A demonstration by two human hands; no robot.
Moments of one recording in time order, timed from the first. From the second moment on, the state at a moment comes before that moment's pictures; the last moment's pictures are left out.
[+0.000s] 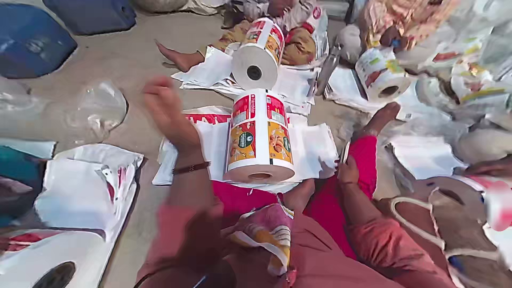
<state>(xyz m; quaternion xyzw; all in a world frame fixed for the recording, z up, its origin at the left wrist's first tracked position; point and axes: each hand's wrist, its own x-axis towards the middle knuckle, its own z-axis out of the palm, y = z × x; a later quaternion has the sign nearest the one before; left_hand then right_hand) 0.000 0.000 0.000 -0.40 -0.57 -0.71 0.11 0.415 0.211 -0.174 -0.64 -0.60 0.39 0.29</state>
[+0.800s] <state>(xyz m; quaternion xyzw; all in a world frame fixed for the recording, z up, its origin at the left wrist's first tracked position) -0.026 0.068 -0.129 -0.35 -0.70 -0.53 -0.33 0.183 0.268 -0.052 -0.40 -0.89 0.04 0.19</state>
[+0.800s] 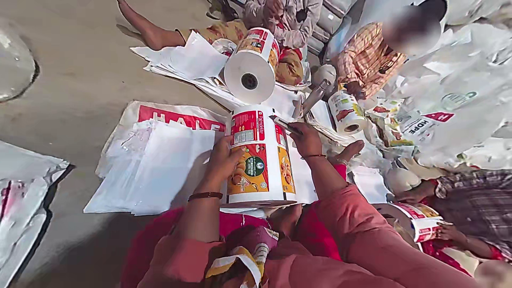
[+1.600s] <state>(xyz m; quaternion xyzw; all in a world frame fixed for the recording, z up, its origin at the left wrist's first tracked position) -0.017 0.052 -0.125 -0.37 -0.70 -0.52 -0.33 0.212 0.236 -0.028 -0.40 -0.90 0.11 0.13</state>
